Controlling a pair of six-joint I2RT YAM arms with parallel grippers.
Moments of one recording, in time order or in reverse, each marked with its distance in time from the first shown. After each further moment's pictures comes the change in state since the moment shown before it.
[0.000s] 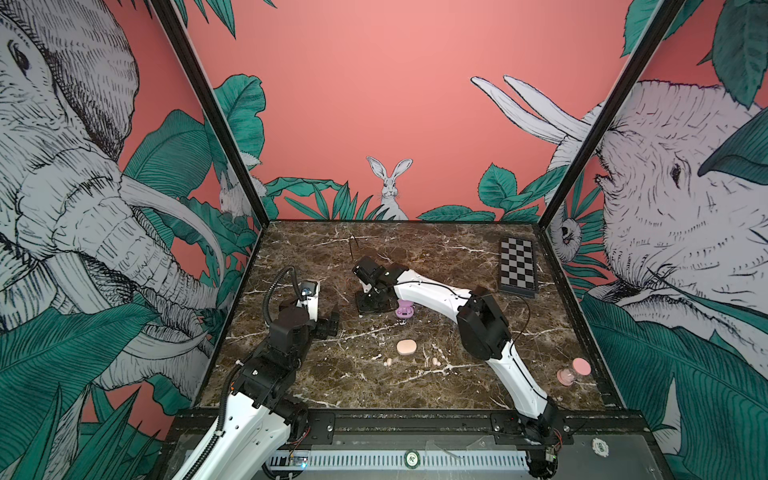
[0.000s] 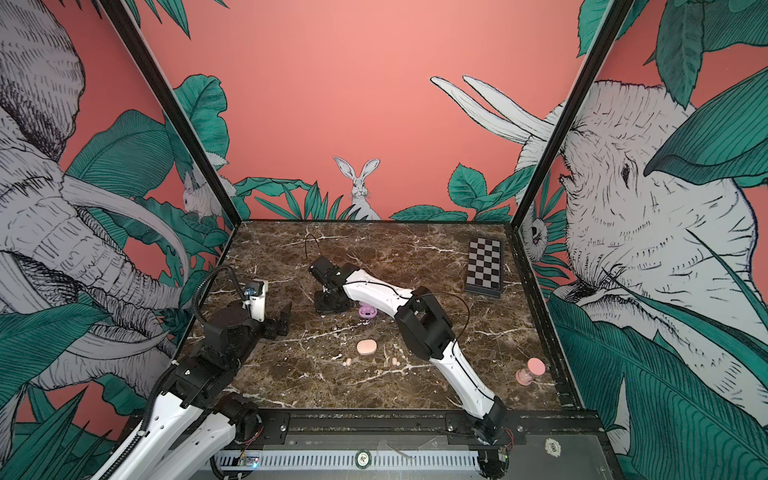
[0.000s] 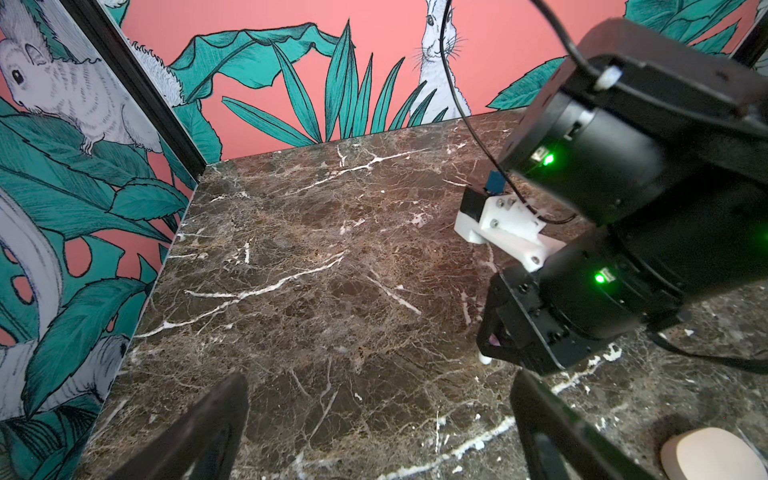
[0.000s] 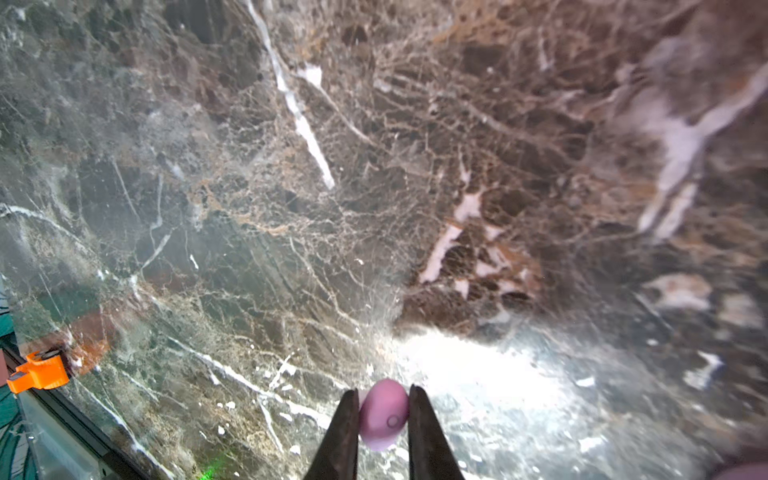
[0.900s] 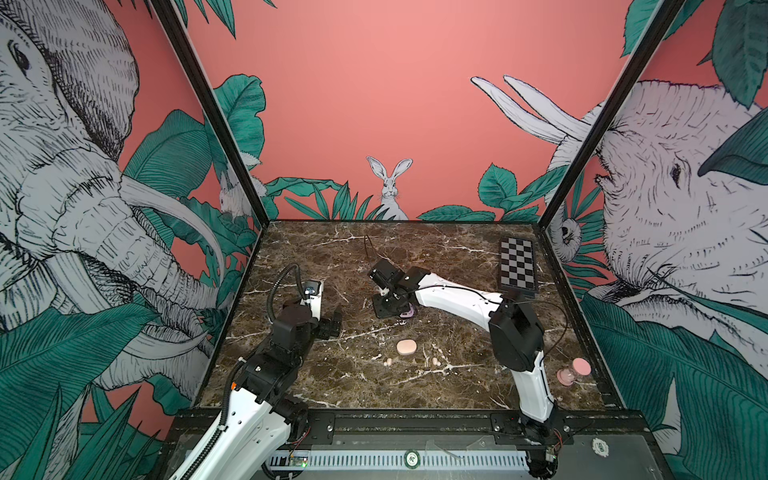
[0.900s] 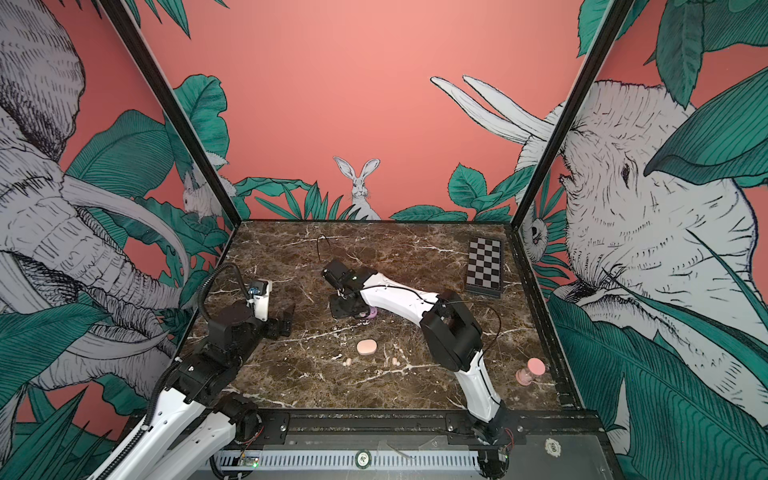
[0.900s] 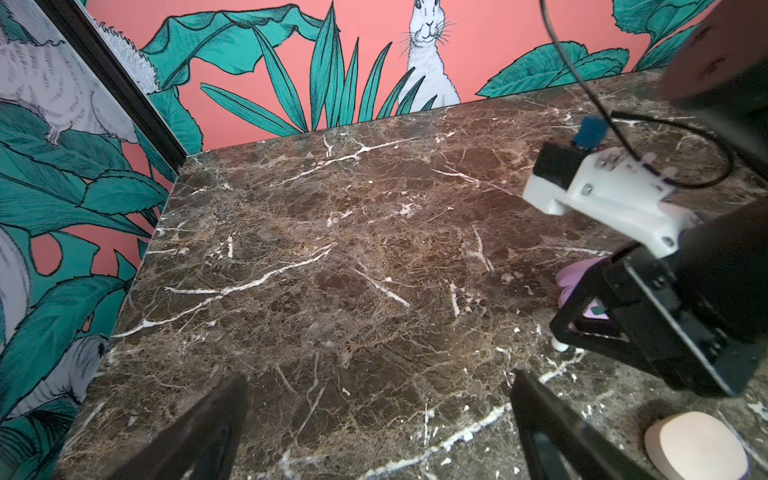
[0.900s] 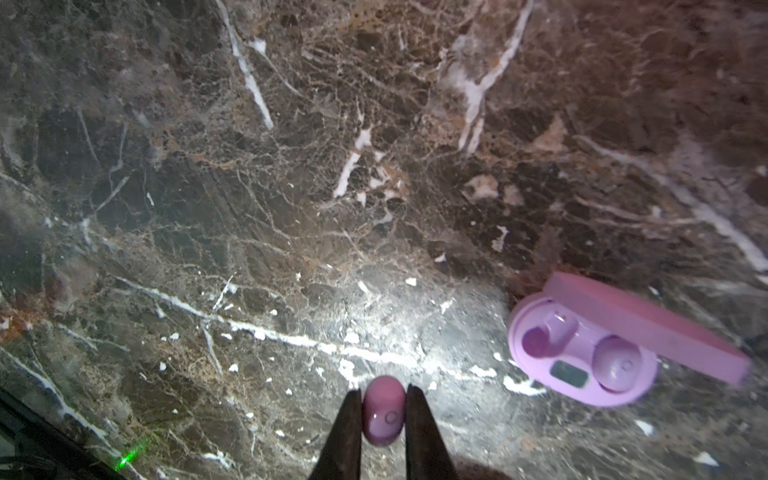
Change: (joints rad) left arm 0.000 0.040 0.000 0.002 0.047 -0.016; right arm 0.000 -0.293 -0.328 0.047 0.145 -0.074
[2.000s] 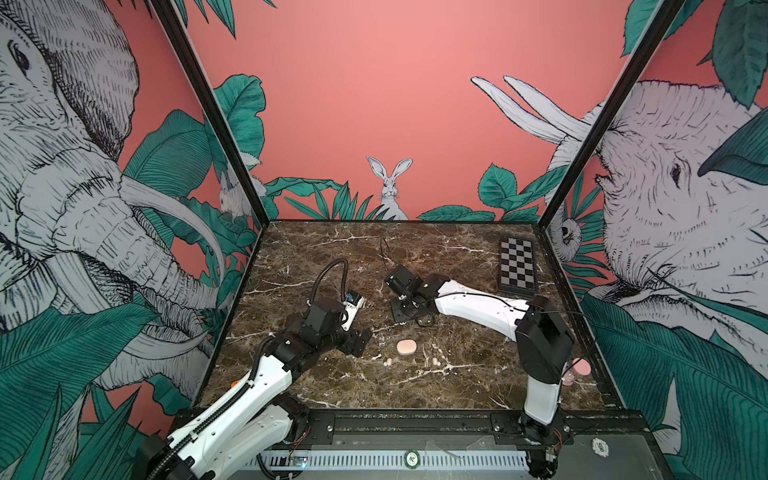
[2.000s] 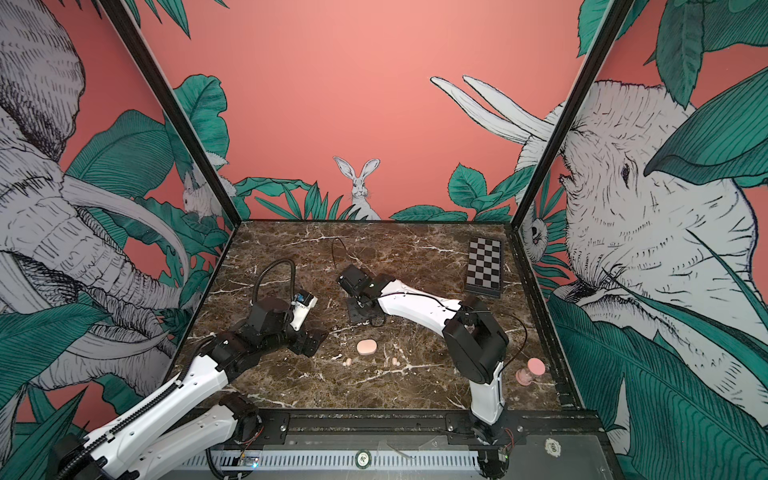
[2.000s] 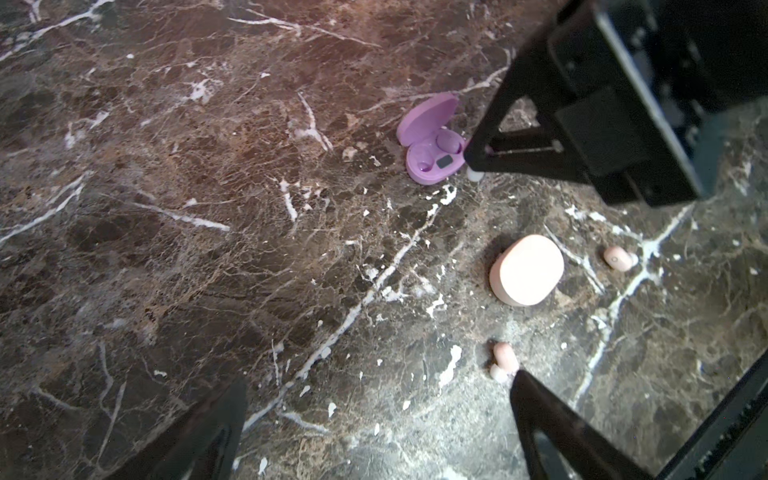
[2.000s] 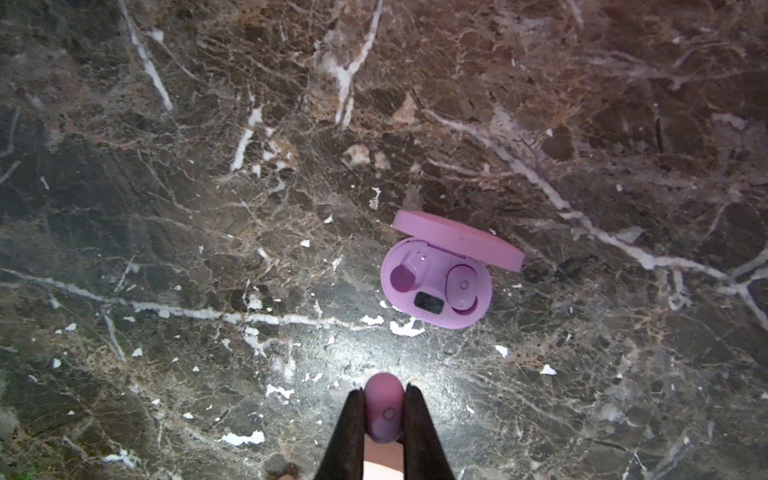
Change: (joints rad) left arm -0.131 0.267 0.024 -0.079 0.332 0.037; right arm -0.021 -0.163 -0.228 0.044 0.148 -0.025
